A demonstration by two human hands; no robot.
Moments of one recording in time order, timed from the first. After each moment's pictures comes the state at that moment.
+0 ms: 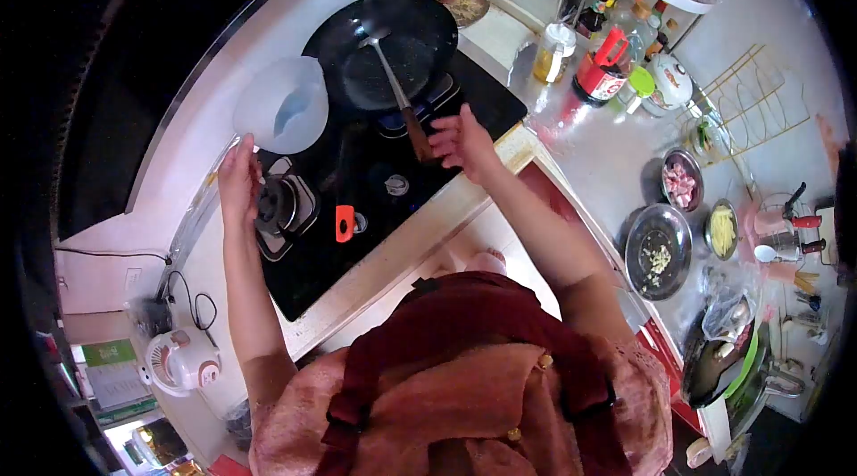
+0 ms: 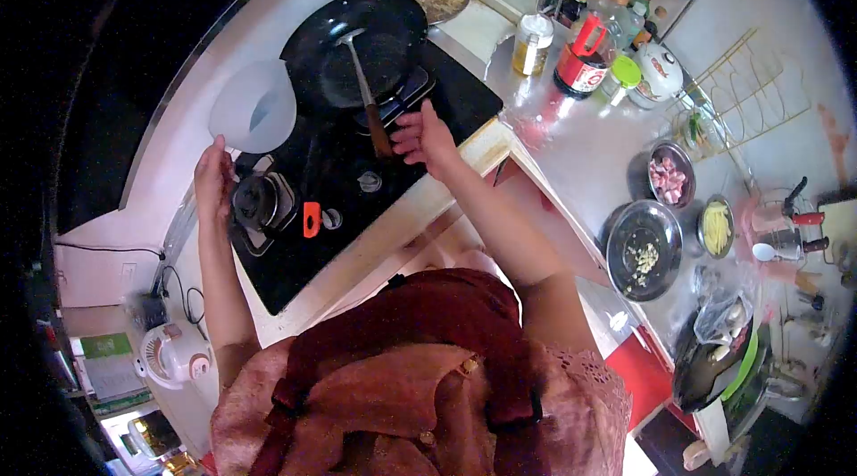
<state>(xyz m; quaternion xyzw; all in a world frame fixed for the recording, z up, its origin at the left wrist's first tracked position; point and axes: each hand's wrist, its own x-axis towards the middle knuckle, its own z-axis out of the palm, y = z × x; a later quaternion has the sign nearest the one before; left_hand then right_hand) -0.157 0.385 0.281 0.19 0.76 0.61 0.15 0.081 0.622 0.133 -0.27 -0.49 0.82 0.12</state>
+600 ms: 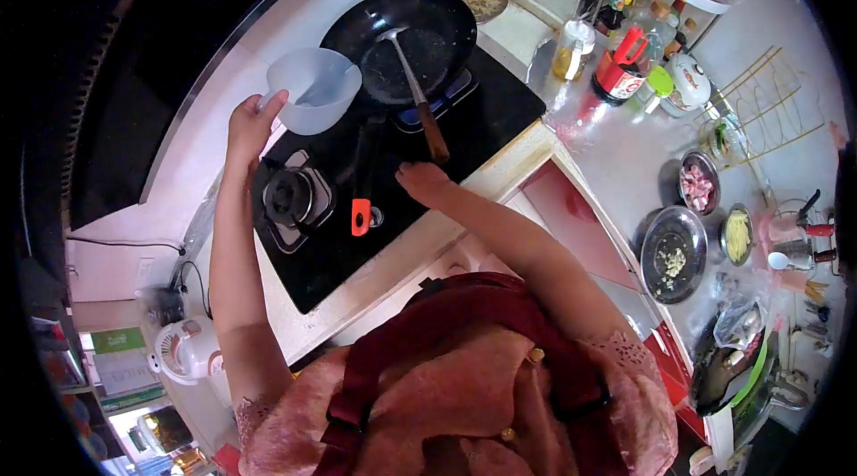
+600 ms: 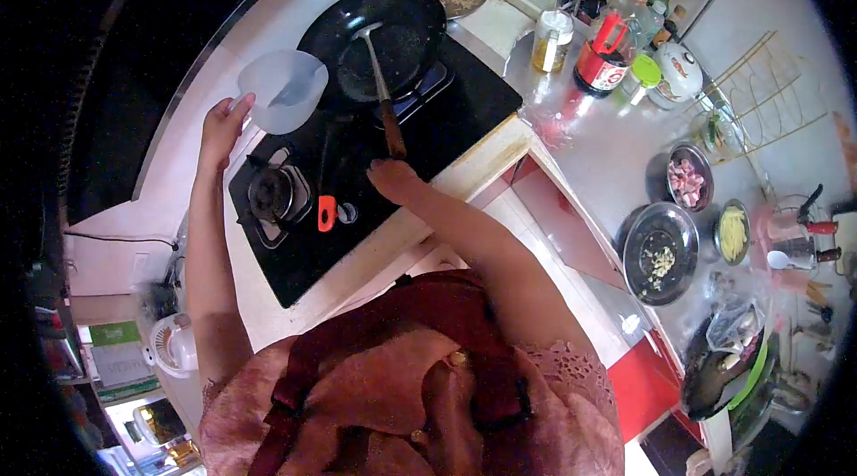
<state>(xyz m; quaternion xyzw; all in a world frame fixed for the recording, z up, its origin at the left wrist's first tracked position) -0.191 0.429 0.311 0.33 0.87 0.36 0.09 -0.002 0.532 0.035 -0.05 -0.98 0.13 0.11</state>
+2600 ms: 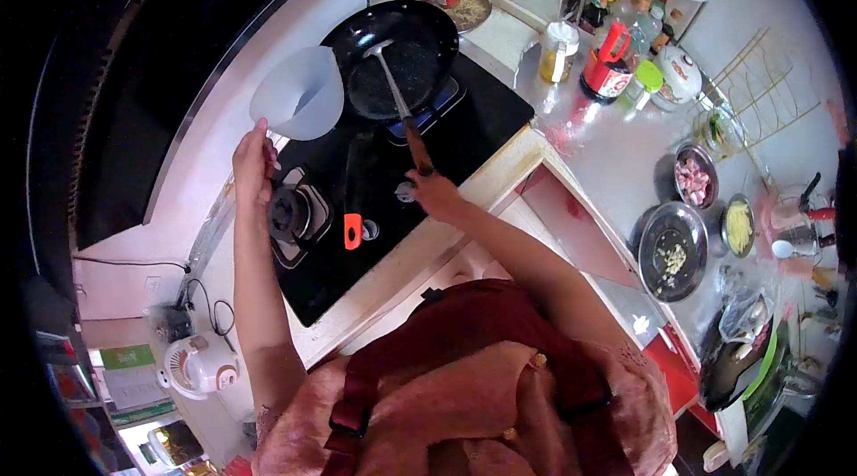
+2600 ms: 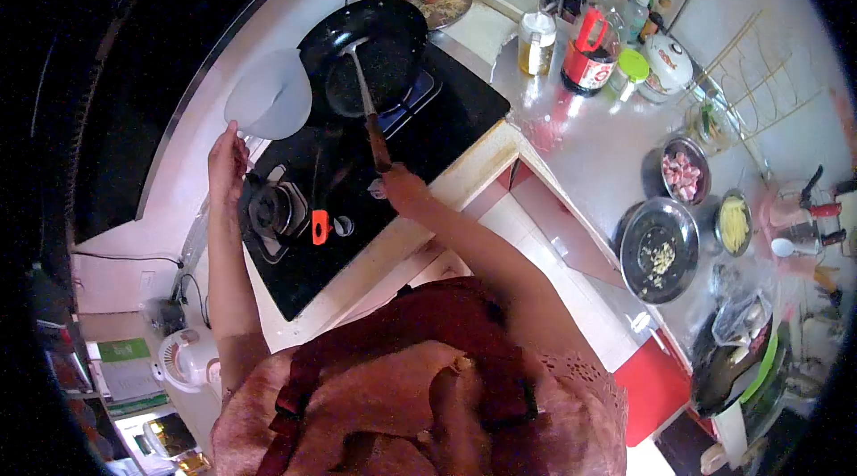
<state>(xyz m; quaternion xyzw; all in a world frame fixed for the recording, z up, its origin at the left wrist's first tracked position) -0.158 0.426 0.295 0.20 0.78 0.58 0.15 0.038 0.545 0.035 -0.21 -0.87 0.38 0.23</state>
